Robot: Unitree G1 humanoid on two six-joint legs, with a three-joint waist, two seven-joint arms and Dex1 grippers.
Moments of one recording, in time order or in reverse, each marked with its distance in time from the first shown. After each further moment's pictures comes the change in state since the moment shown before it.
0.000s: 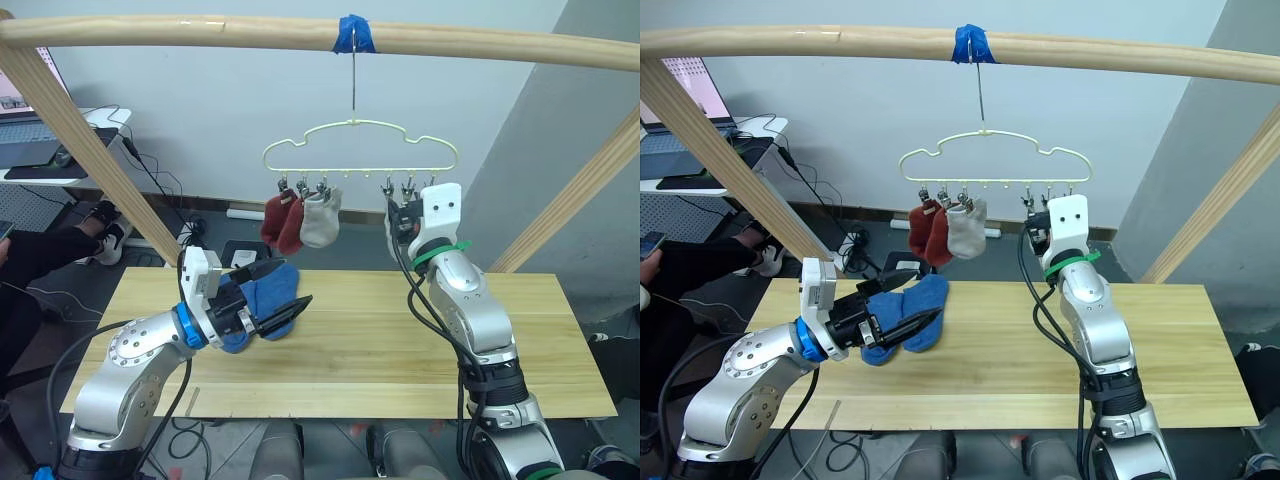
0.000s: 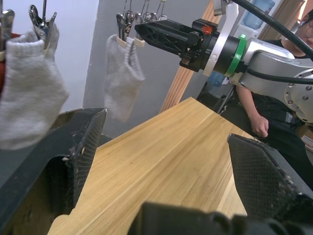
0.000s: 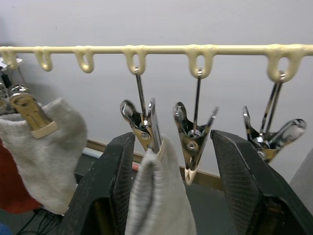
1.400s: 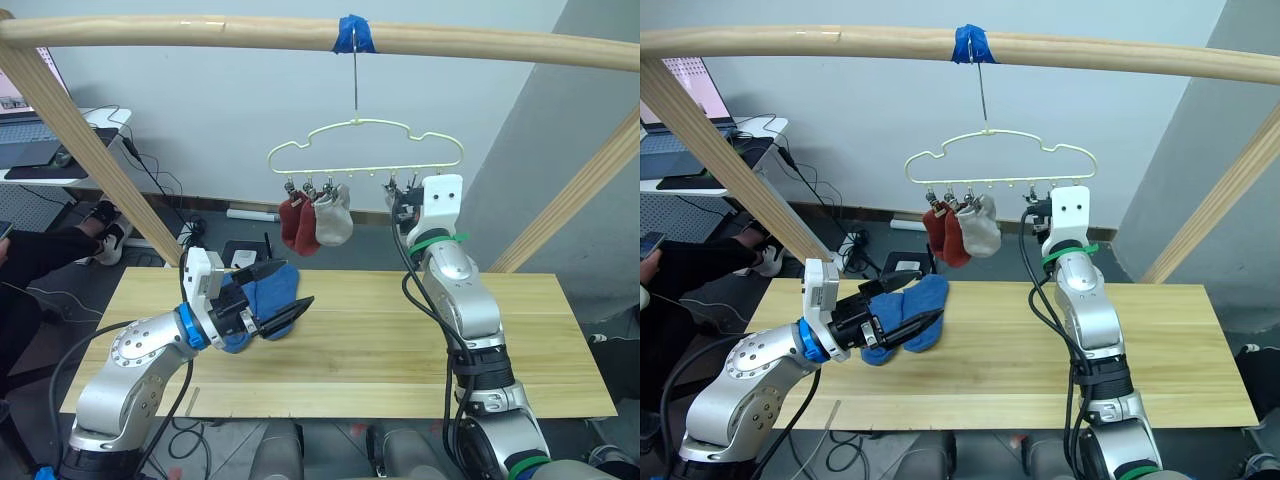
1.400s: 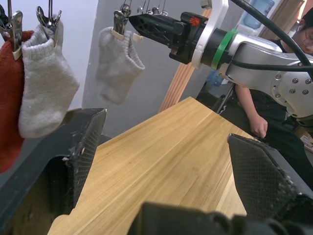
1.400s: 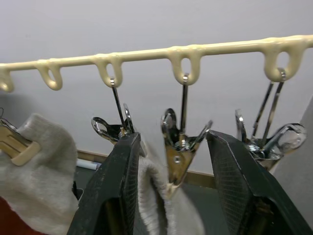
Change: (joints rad) left arm 0.003 0.000 -0.012 -0.004 0.002 -0.004 0.008; right arm -0.079 0.065 -0.056 0.106 -0.034 -0.026 -0.061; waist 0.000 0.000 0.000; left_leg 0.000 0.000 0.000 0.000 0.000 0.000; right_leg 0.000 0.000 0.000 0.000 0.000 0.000
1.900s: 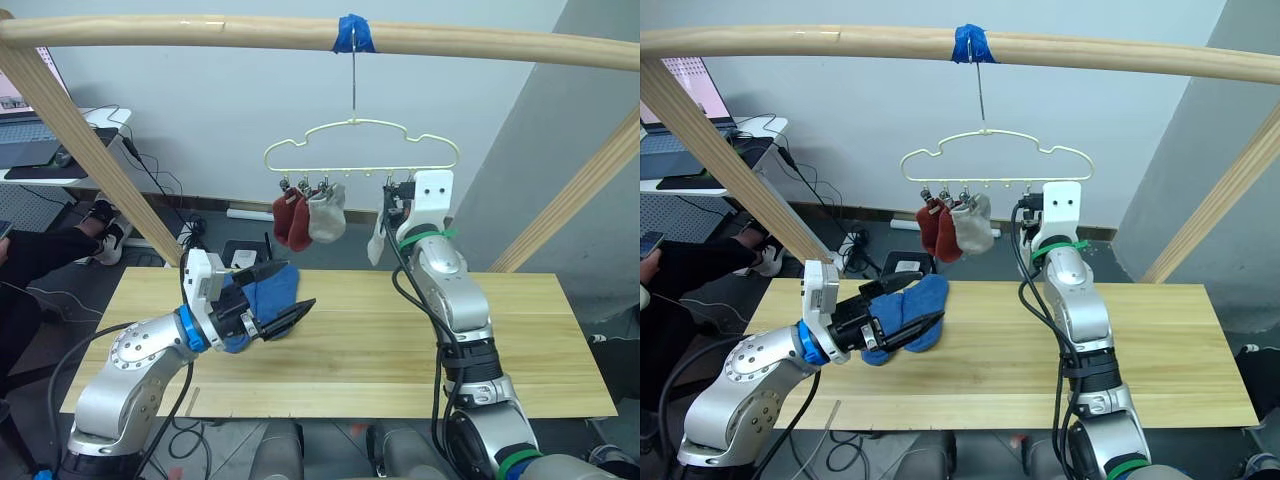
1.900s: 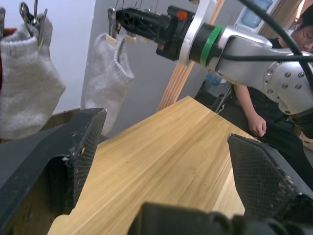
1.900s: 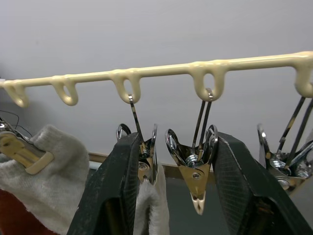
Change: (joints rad) left arm 0.027 0.001 0.000 -0.024 0.000 0.000 0.003; right arm -0.041 0.050 -0.009 0.033 0.013 0.000 -0.012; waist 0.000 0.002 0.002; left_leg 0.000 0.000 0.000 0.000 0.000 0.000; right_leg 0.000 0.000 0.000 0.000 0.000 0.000
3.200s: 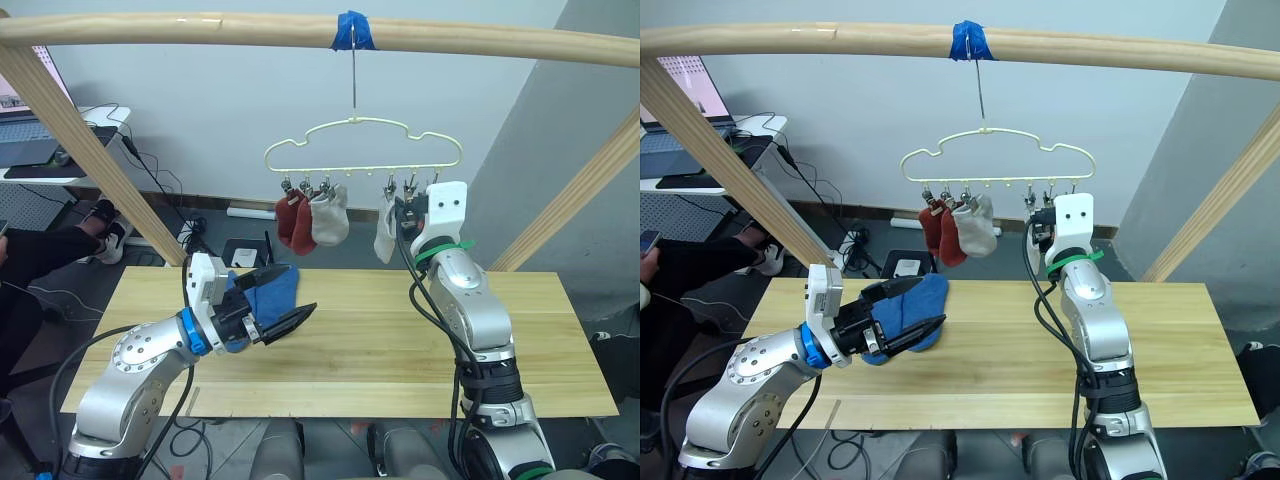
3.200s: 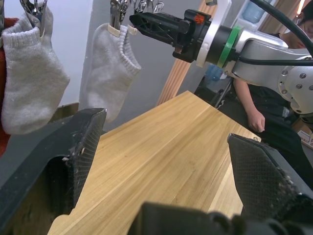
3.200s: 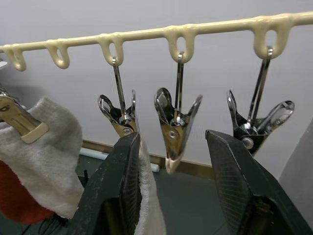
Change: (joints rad) left arm 0.000 0.001 -0.012 0.000 0.010 0.000 -0.003; right arm 0.111 -0.066 0.009 -0.134 -0.004 0.071 0.069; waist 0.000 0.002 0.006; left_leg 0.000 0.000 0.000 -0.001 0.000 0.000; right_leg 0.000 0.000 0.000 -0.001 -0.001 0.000
